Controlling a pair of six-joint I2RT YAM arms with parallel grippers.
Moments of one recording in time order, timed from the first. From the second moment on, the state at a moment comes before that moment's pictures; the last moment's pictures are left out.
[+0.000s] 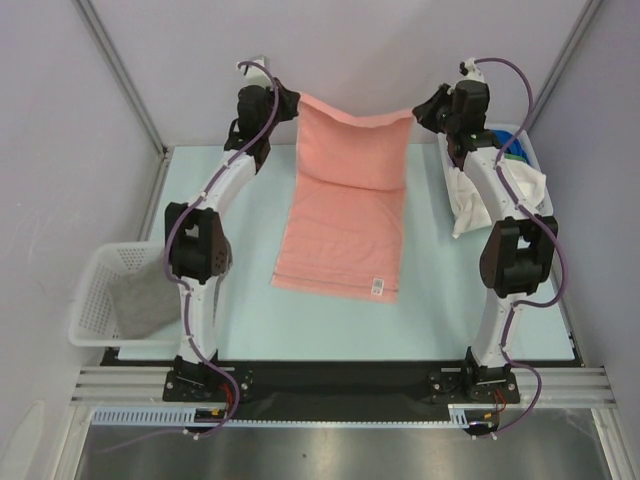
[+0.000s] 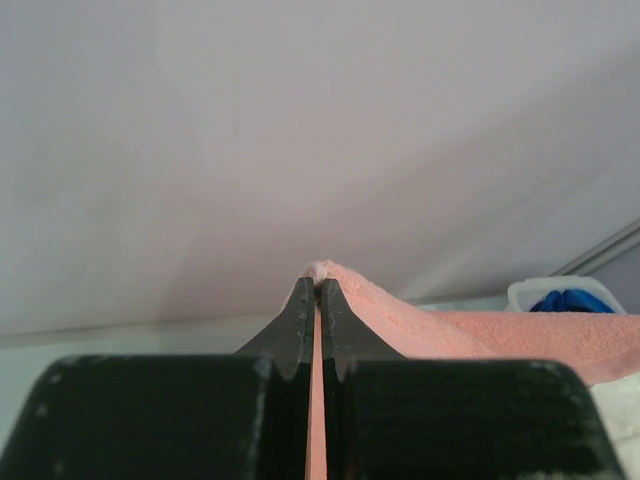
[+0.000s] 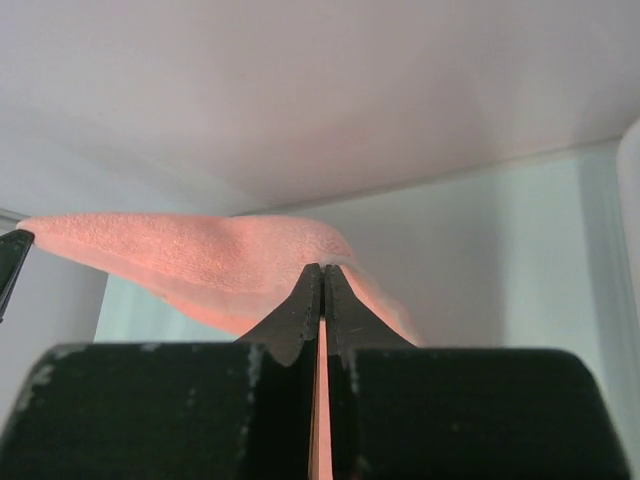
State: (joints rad) left arm -0.27 2.19 2.00 0.19 0.06 -0.43; right arm 0.11 1.98 1.87 -0.12 -0.15 0.55
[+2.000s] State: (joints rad) left arm -0.25 1.75 1.42 0.39 0.11 -0.45; right arm 0.16 1.49 1.37 -0.05 -0.09 0.57
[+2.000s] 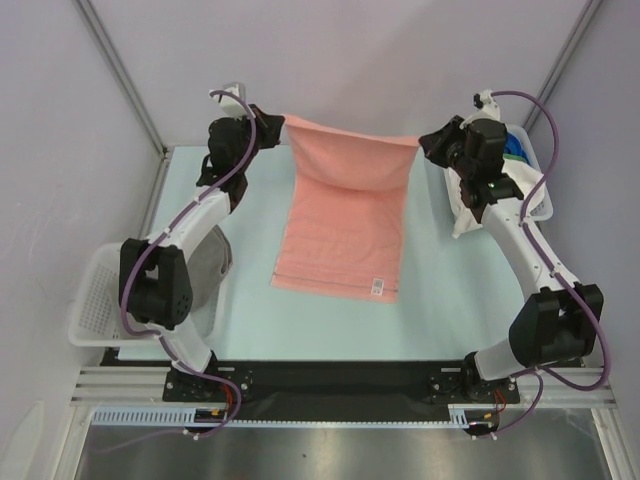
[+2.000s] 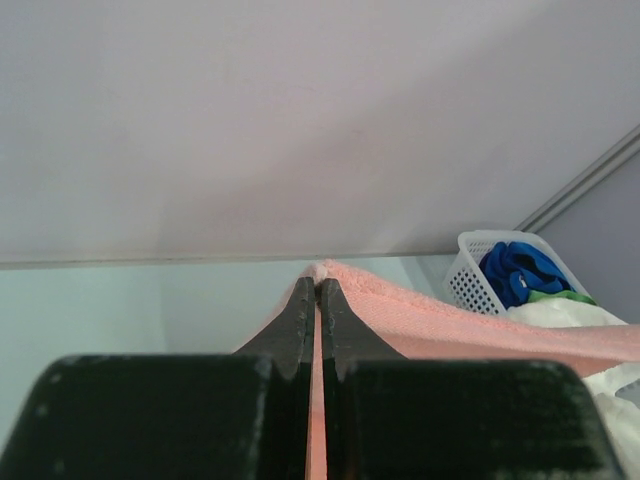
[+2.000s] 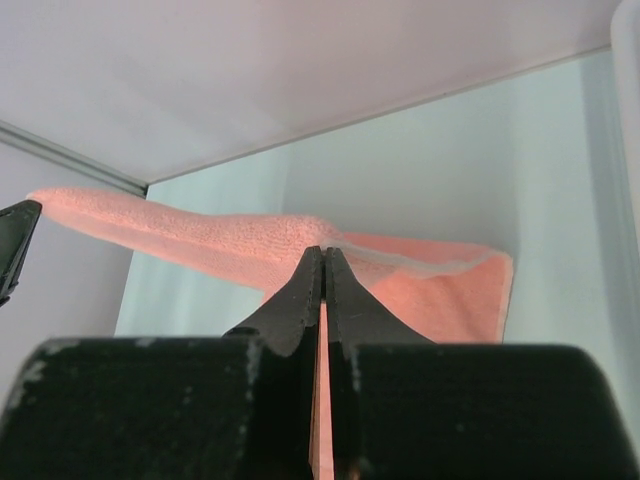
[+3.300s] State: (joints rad) left arm -0.25 1.35 0.81 0.45 0.13 -0.55; right arm 0.25 1.17 0.94 -0.08 -0.03 0.60
